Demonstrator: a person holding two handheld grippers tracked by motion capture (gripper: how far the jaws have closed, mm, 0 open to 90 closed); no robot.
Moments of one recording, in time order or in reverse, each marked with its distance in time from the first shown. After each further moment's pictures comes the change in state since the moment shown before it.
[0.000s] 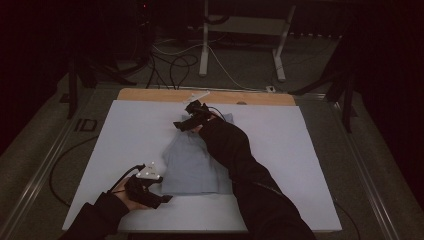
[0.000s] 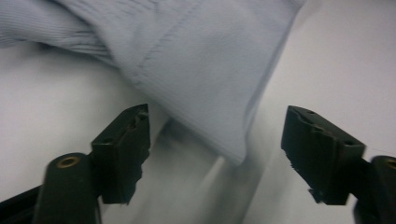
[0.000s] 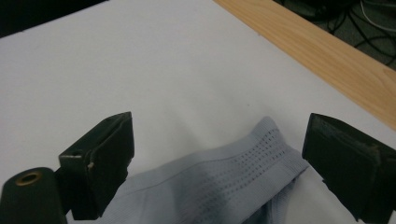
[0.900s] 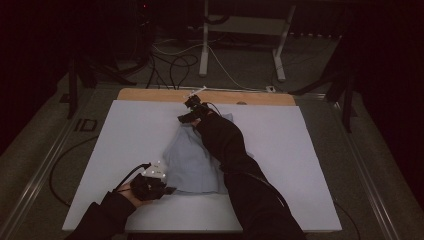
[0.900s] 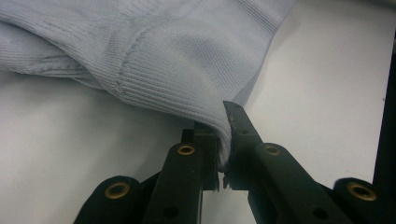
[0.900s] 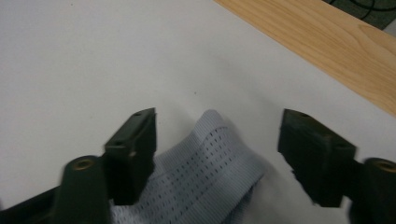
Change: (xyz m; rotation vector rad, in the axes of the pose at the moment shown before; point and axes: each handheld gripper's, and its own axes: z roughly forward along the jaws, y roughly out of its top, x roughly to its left) left arm -0.007 0.015 0.002 -0.013 -0.033 0.005; right arm -0.033 0.001 0.039 0.126 -0.098 0.108
